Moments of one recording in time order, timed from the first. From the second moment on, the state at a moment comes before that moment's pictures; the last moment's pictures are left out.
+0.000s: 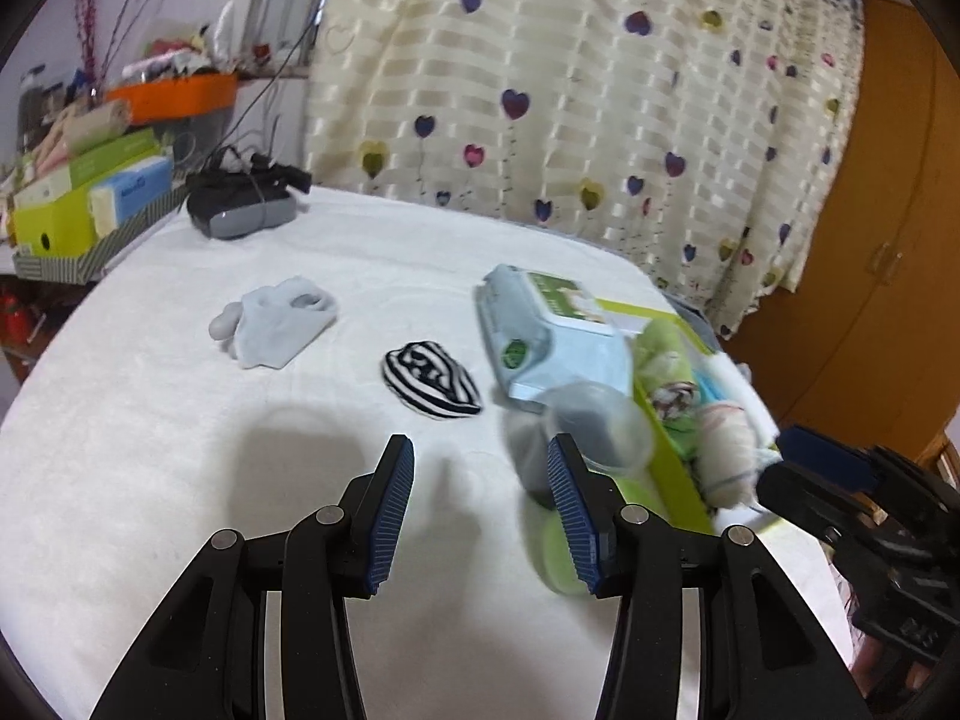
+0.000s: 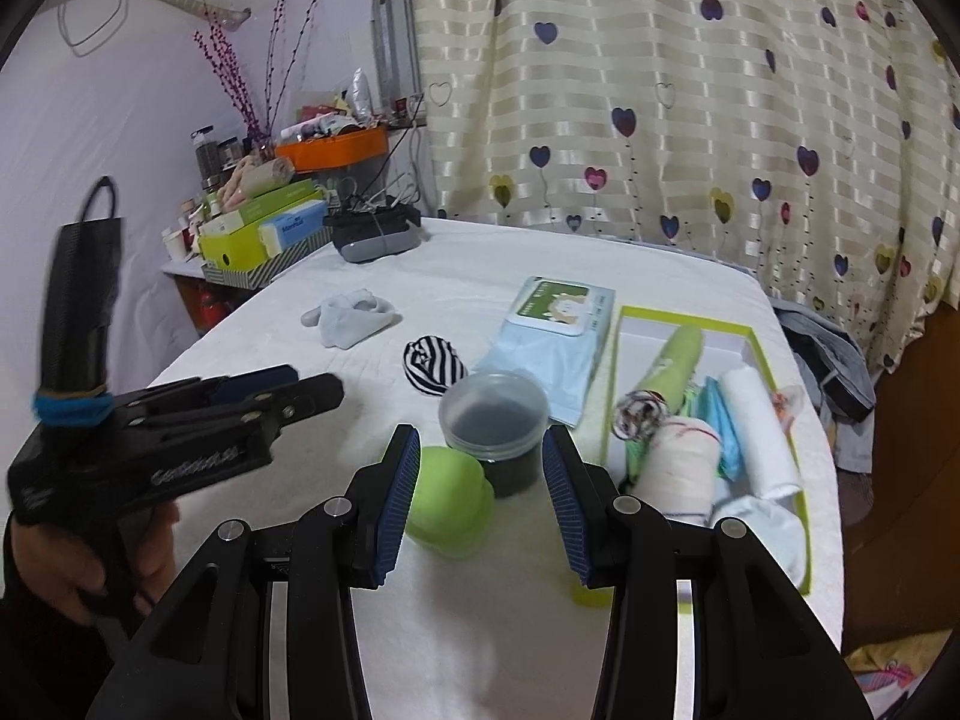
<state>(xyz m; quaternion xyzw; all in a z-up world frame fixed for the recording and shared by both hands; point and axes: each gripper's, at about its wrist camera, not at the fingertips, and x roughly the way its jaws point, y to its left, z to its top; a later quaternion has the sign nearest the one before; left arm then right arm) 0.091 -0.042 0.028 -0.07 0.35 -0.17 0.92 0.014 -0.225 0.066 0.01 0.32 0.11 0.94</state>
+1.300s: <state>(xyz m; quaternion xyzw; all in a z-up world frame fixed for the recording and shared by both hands) 0.204 -0.083 -0.024 0.02 0.41 -0.09 0.91 0.062 -0.232 0.061 0.02 0.32 0.13 0.94</state>
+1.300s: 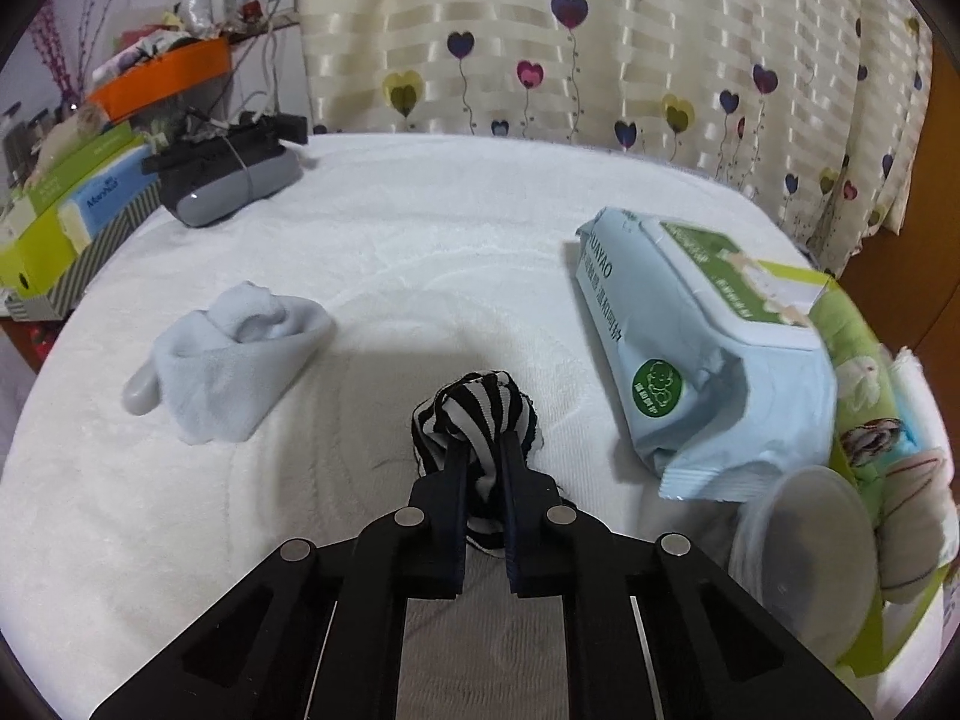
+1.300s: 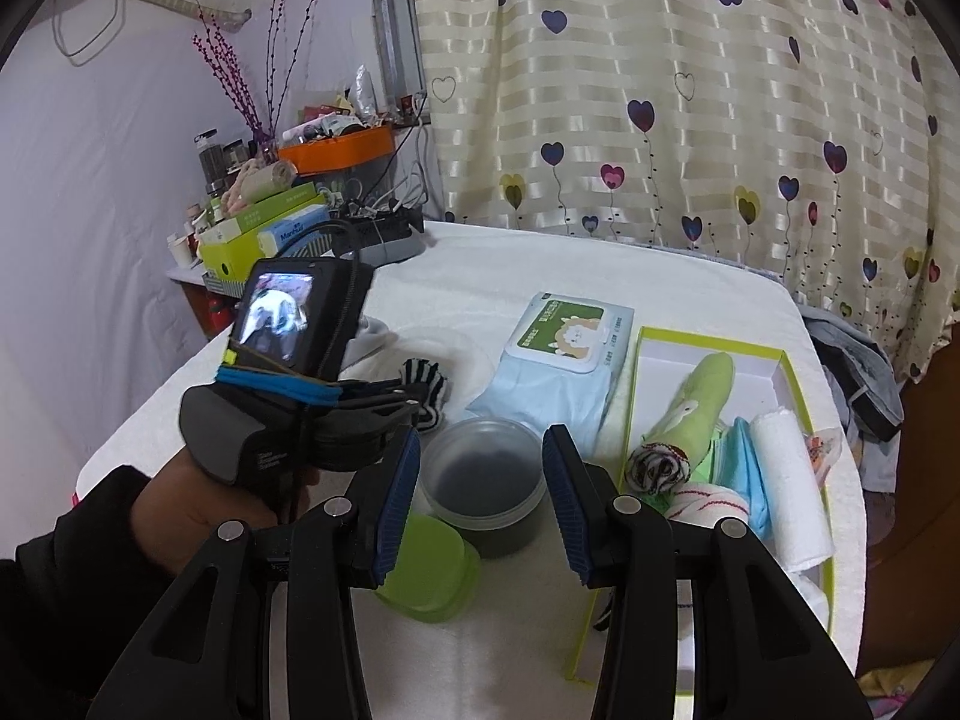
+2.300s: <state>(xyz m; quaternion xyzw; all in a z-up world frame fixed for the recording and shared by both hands) 0.127 0.102 0.010 -0.10 0.34 -0.03 0.94 0.231 -0.077 0.040 0.01 0.46 0.24 0.86</state>
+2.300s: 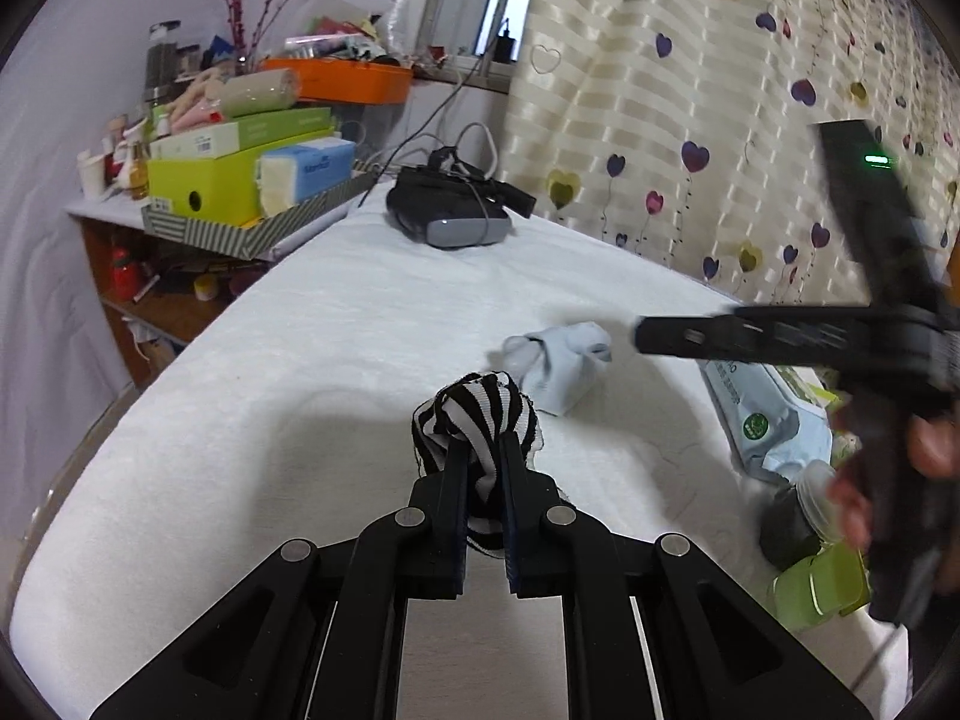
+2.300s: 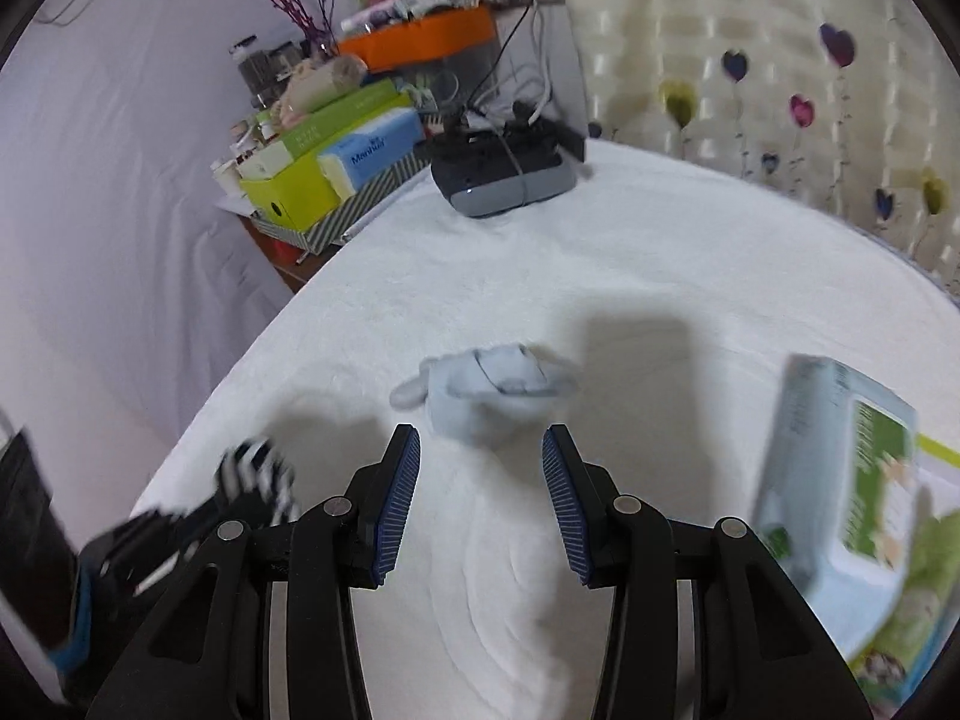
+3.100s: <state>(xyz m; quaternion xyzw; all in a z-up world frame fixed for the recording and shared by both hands) 0.127 0.126 0.001 -0.12 0.34 -0.03 0.93 0.285 -0.064 -0.009 0.12 0.55 0.19 0.80</state>
